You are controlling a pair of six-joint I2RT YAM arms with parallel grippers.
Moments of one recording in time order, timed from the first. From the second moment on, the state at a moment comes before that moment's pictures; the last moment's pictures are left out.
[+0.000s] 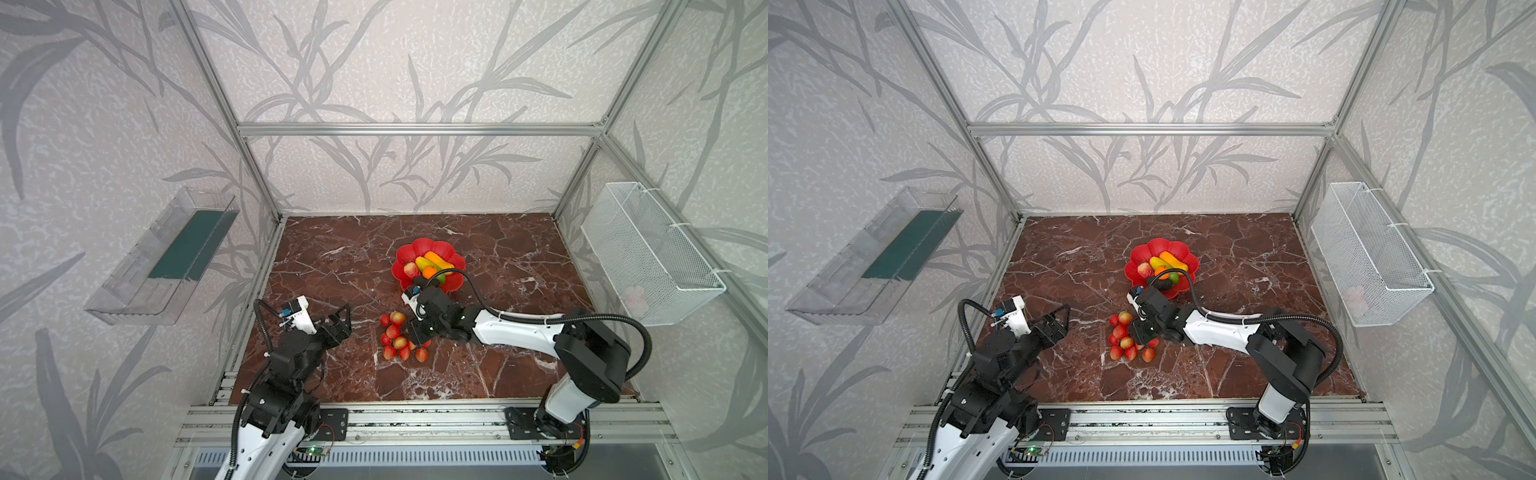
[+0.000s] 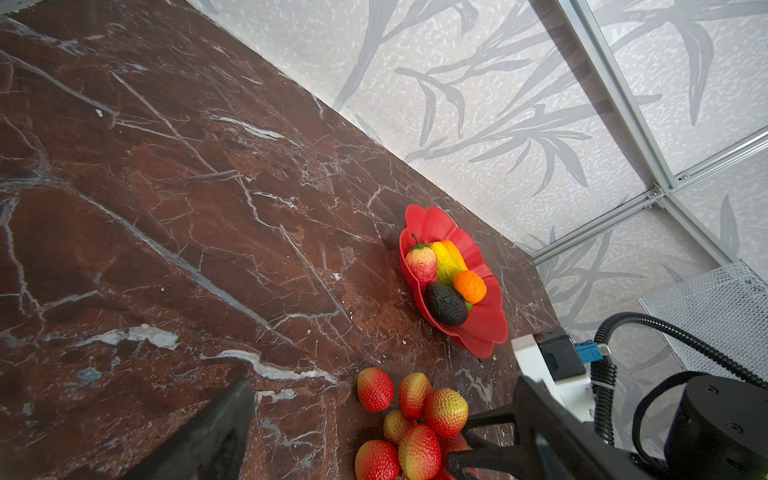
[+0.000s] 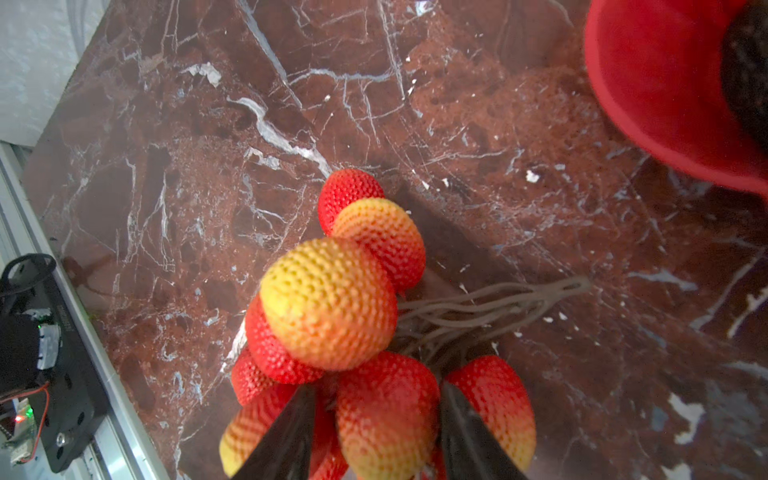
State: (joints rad) left arm -0.36 0.21 0.35 -0.44 -0.10 -0.76; right arm 0.93 1.67 0.93 -0.13 -0.15 0.41
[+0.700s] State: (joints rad) left arm -0.36 0.19 0.35 -0.47 -0.11 -0.75; right arm 0.94 1.66 0.94 -0.15 -0.14 0.40
